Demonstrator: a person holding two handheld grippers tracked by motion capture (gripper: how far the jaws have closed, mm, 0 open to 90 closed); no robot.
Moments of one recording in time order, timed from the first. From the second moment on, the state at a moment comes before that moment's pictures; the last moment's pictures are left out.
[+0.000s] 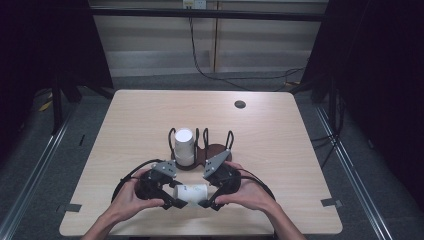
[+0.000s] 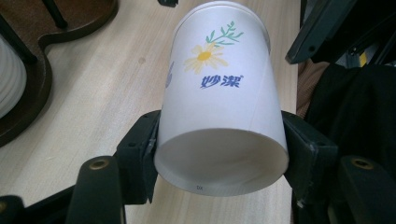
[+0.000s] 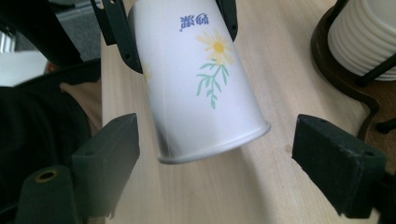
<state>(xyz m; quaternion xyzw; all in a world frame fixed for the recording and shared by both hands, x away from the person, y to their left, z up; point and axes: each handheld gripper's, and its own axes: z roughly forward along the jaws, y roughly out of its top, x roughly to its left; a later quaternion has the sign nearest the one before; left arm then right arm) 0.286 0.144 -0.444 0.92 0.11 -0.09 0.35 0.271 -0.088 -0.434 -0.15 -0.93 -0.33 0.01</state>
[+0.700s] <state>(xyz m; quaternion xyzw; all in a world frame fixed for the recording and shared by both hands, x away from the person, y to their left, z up) 0.288 0.166 -0.438 0.91 0.14 -0.09 0.39 0.263 -0.120 -0.435 -0.21 -0.88 -0.43 0.01</state>
